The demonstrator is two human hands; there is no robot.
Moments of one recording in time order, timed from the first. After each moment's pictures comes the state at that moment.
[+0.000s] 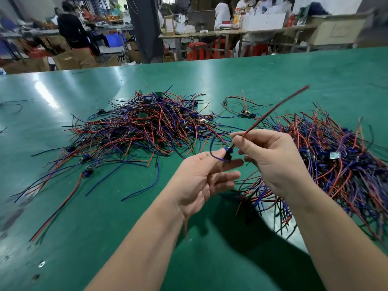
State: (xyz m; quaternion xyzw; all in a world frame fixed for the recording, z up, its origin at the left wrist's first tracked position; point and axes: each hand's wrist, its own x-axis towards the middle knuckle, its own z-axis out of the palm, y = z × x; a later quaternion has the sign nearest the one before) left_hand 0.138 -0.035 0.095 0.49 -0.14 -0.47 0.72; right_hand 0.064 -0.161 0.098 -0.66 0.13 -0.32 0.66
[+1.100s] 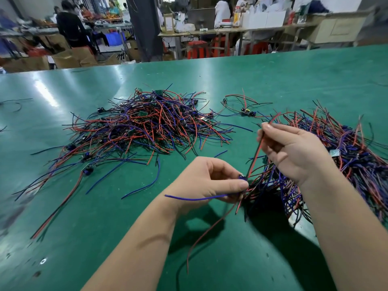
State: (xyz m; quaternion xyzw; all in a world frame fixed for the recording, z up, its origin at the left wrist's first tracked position) left_hand 0.138 -0.028 0.082 0.59 -0.36 -0.41 0.60; right_hand 0.055 -0.193 0.109 -0.43 0.25 -0.32 0.81
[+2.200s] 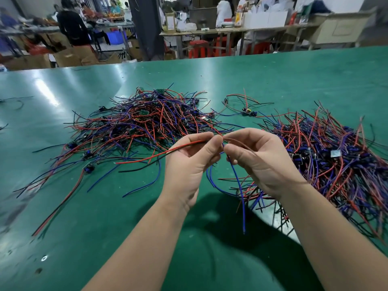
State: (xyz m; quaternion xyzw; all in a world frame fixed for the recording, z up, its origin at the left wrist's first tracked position) left_hand 0.139 -0.036 0.090 0.47 -0.18 -0.22 0.84; right_hand 0.068 -0.152 0.094 -0.61 0.04 -0.25 0.75
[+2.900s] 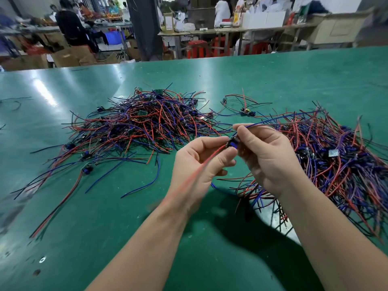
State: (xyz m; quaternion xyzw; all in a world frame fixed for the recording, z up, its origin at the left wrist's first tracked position) left_hand 0.130 -0.035 0.088 0.54 -0.28 -0.23 0.76; right_hand 0.070 -0.152 0.099 -0.52 0.13 -0.30 0.79
